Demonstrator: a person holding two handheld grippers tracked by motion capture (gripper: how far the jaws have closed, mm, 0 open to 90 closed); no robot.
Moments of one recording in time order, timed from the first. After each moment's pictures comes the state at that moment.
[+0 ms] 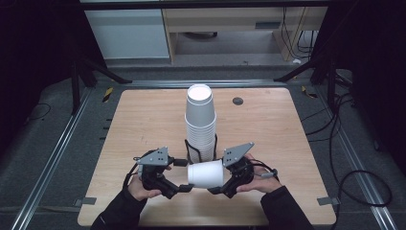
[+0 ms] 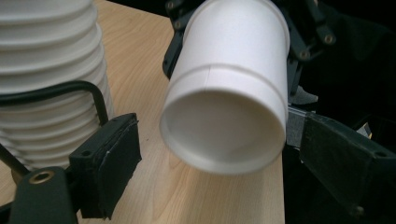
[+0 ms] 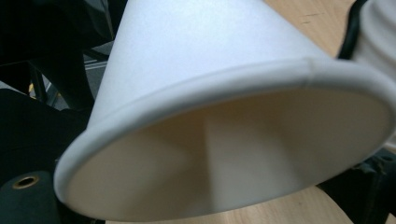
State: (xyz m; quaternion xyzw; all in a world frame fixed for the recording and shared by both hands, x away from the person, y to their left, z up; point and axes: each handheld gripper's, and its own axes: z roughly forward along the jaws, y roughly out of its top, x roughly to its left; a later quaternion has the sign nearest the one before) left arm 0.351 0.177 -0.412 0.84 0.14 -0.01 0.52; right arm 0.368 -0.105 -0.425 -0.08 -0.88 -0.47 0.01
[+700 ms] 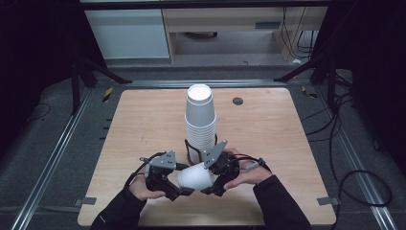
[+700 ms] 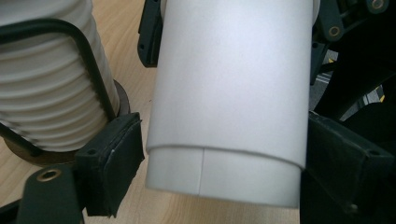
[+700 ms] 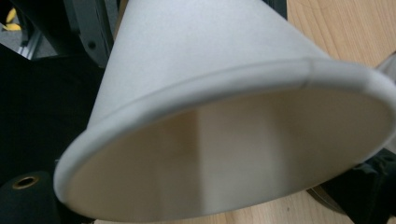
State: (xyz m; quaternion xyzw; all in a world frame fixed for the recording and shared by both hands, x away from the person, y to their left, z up) left arm 0.355 0.166 -0.426 0.89 0.14 -0.01 0.45; right arm 0.377 -0.060 -0.418 -0.02 -0.94 -0.35 0.00
